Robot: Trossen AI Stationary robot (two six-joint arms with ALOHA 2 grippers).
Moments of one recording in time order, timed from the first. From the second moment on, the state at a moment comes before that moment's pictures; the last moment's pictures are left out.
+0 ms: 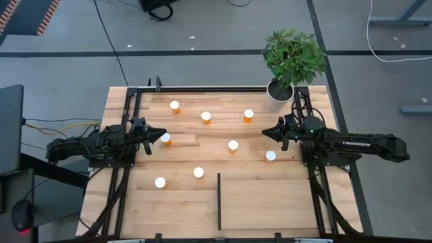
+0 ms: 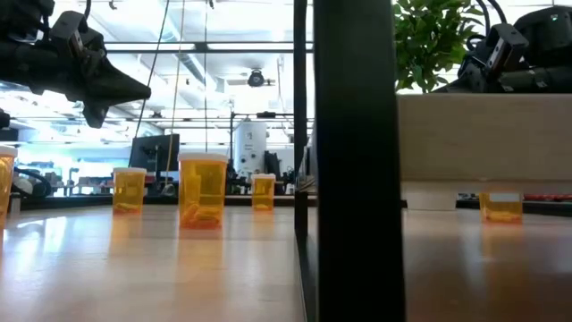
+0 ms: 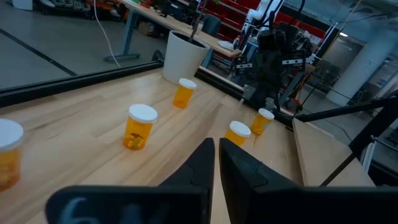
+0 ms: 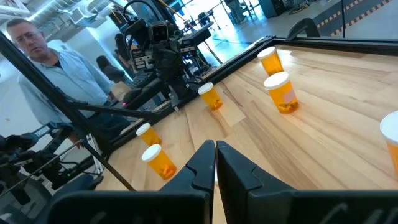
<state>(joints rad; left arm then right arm) 0.07 0.03 0.11 -0.17 -0.27 -0.43 -0.32 0.42 0.02 0.35 -0.22 0.54</state>
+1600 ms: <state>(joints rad) 0.08 0.65 1.08 -0.49 -0.16 -0.35 -0.35 1.00 1.48 -0.79 -0.11 0.32</state>
